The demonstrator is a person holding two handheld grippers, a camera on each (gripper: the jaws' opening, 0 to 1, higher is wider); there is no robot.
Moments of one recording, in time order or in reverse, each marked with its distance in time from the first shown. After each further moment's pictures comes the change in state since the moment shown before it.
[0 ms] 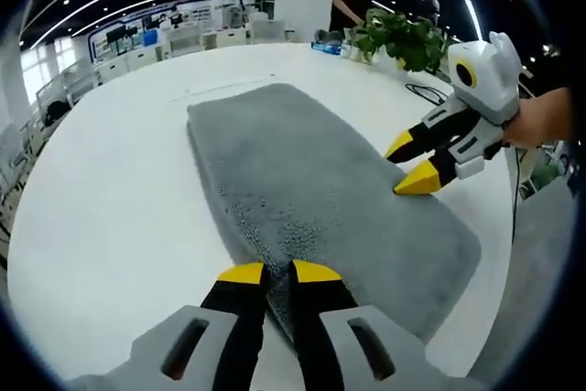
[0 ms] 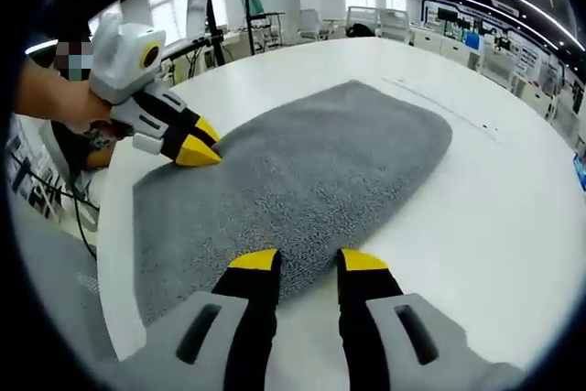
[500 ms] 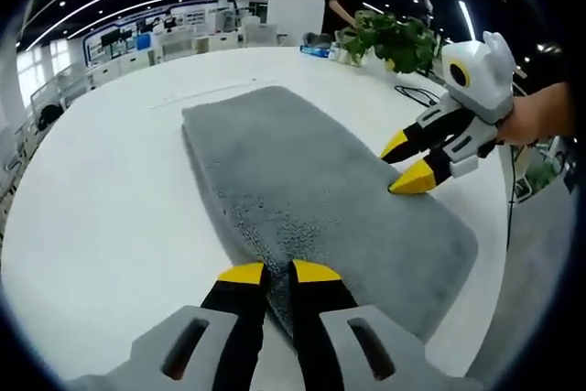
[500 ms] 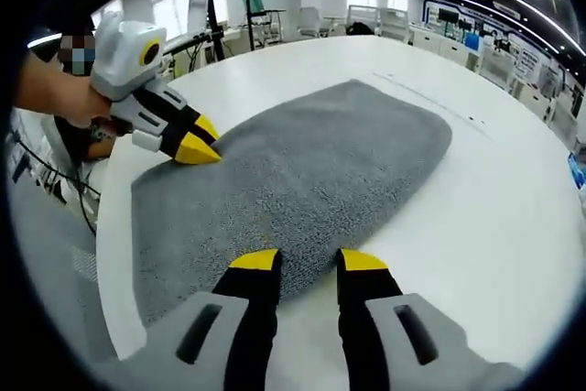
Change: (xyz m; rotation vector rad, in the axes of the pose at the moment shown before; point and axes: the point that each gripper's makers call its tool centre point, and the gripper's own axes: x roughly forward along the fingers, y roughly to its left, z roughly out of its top) left arm 0.013 -0.037 0.009 0.018 -0.019 -0.034; right arm -0.024 -0.022 -0.027 -0.002 0.009 -0.013
